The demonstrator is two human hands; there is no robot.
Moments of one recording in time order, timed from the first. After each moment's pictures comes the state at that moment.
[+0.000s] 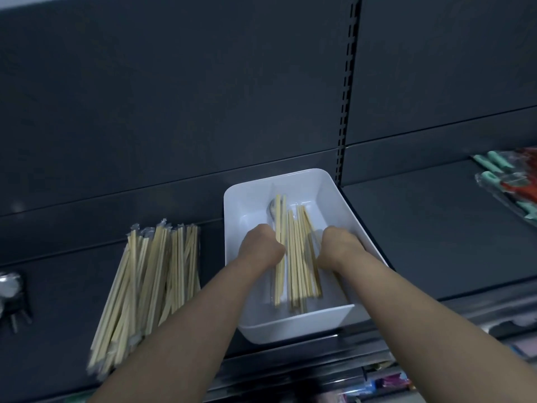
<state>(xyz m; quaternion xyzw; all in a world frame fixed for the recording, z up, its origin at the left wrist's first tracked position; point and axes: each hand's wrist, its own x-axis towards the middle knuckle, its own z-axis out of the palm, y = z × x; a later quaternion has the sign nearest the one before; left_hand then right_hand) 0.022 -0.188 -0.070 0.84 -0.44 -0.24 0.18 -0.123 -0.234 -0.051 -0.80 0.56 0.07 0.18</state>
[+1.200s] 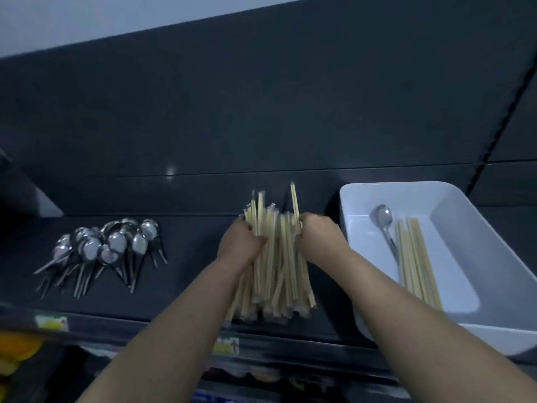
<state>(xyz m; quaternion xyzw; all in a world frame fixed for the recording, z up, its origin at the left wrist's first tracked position) 0.181 -0.020 -0.029 0.89 -0.26 -0.16 0.33 0.065 -0.123 -0.027 -0.90 0.36 -0.10 0.24</state>
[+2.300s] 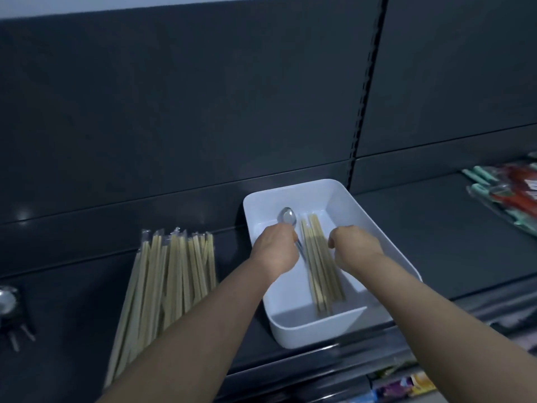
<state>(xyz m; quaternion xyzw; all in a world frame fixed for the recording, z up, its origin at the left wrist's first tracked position) 0.040 -0.153 -0.030 0.78 -0.58 -0.19 0.17 -0.105 -0.214 -0.034 -0.82 0.56 0.06 0.07</state>
